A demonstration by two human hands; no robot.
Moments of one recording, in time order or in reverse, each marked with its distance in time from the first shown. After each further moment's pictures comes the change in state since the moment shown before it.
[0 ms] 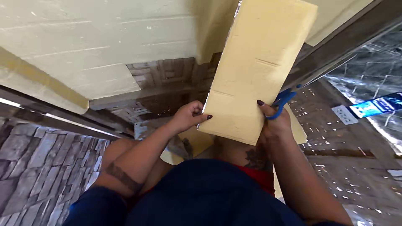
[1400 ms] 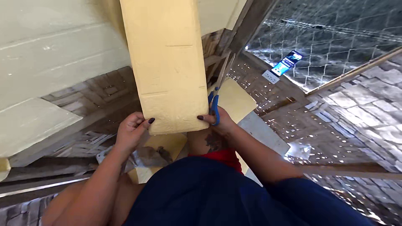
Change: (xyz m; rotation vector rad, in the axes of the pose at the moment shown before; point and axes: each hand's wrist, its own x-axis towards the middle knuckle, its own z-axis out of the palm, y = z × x) left_hand 0.005 -0.025 0.001 0.035 0.171 0.249; right_hand -0.037 0.017 -0.036 0.065 -0.348 0.111
